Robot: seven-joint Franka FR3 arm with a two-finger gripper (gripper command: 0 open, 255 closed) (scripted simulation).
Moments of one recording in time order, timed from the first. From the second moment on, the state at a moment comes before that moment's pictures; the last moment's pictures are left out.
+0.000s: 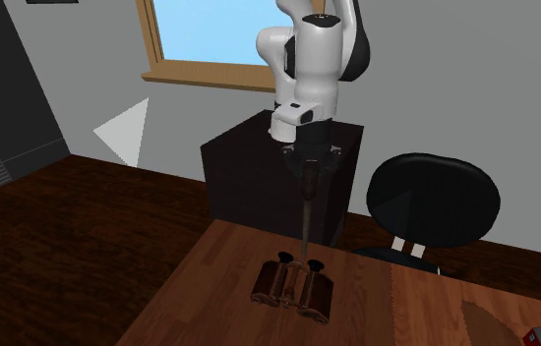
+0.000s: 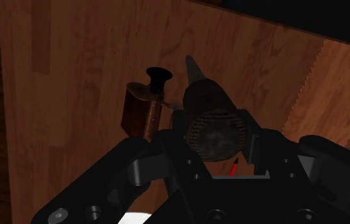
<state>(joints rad) 0.17 0.10 0.35 -2.55 -0.04 2.65 0.16</state>
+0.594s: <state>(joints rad) 0.17 -0.03 0.36 -2.54 0.04 2.52 0.11</state>
